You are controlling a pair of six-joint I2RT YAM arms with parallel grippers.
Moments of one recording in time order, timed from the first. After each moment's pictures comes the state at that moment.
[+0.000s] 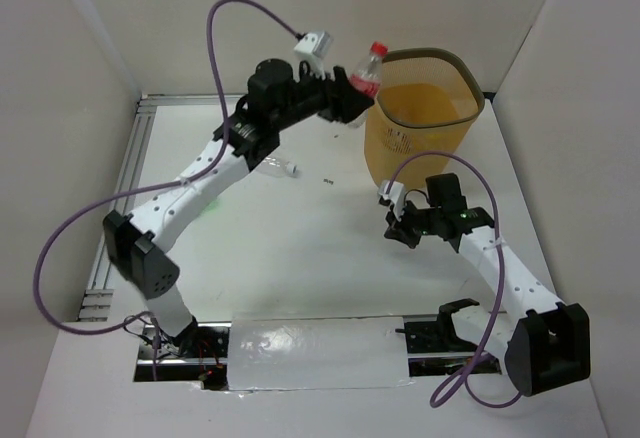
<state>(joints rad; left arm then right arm) -0.65 1.64 1.71 -0.13 0.23 -0.40 0.21 1.05 0.69 -0.58 -0.65 -0.69</state>
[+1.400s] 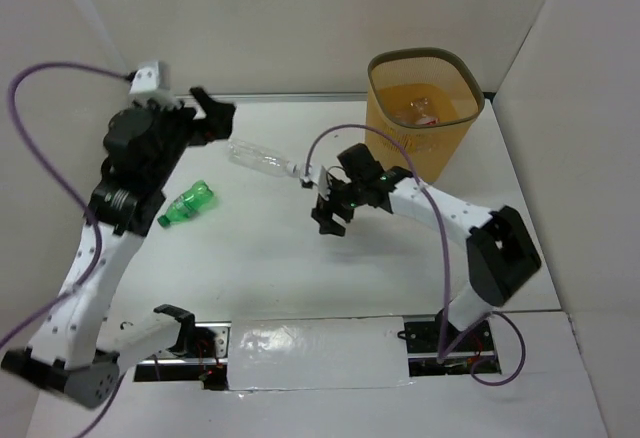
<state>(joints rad) -0.31 1.08 1.36 -0.28 -0.05 -0.37 0.63 1.54 1.08 -0.45 -0.51 -0.56</state>
